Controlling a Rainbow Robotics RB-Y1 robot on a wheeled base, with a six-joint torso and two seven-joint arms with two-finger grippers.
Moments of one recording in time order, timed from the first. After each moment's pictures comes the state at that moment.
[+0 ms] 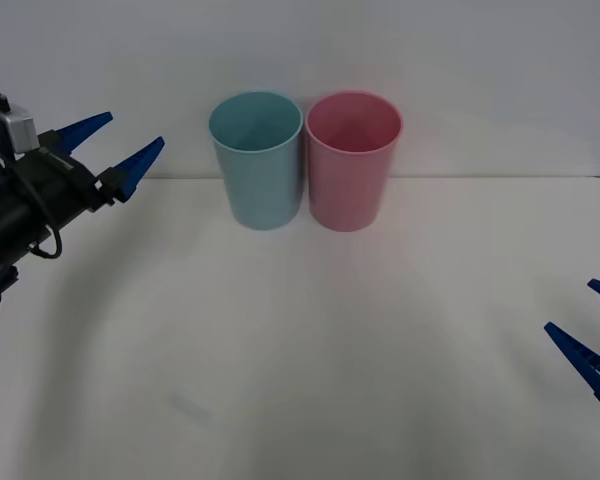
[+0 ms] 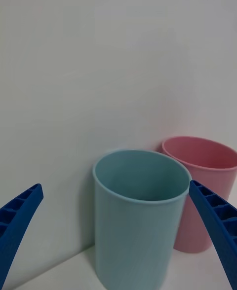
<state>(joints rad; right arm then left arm) 0.35 -0.40 -0.52 -1.66 0.96 -1.22 0.00 -0.27 0.39 0.36 -1.53 -1.34 -0.89 0.26</state>
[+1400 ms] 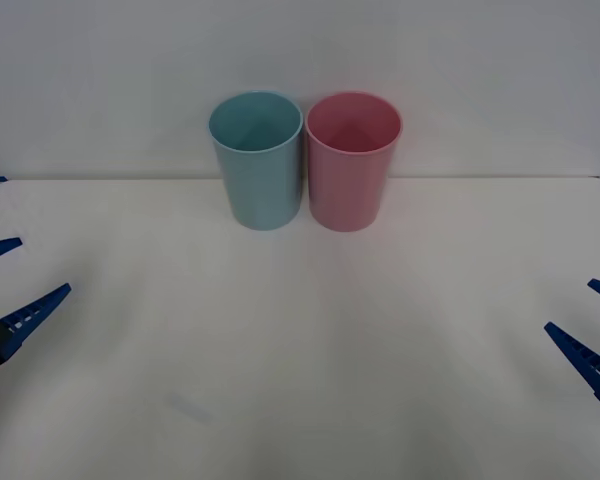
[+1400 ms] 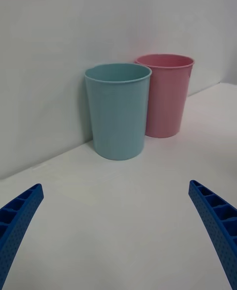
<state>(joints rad) 0.35 -0.40 -0.52 -1.66 0.96 -1.22 0.00 0.24 0.54 0.54 -1.70 -1.12 -1.14 0.11</state>
